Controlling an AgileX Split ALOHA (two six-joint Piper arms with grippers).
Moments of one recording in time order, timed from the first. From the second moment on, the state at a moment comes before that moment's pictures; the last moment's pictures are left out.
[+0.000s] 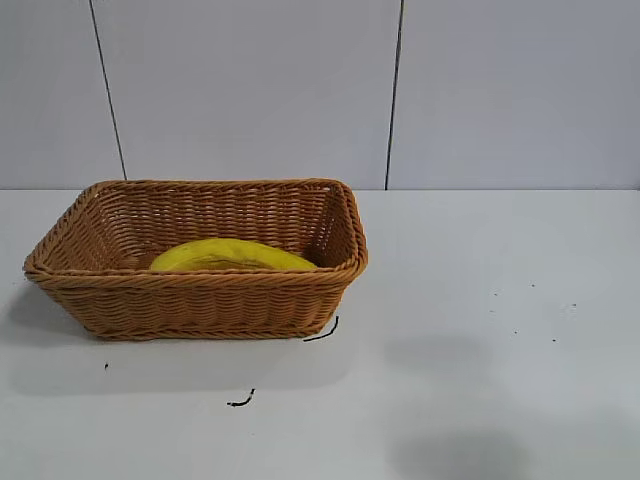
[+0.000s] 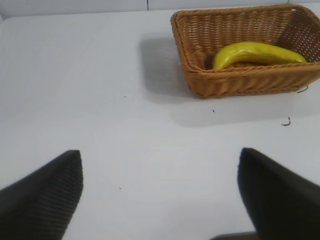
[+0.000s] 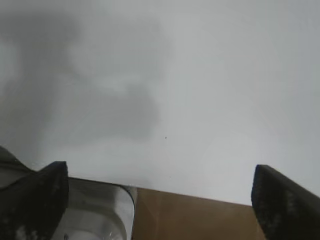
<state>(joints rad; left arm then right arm) -0.04 -0.01 -0.50 -0.02 1.07 0.03 0.03 0.27 -0.50 0.02 1.02 -0.02</state>
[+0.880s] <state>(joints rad) -0.04 -0.01 -0.50 -0.02 1.07 0.03 0.03 0.00 -0.50 0.02 1.03 -0.02</state>
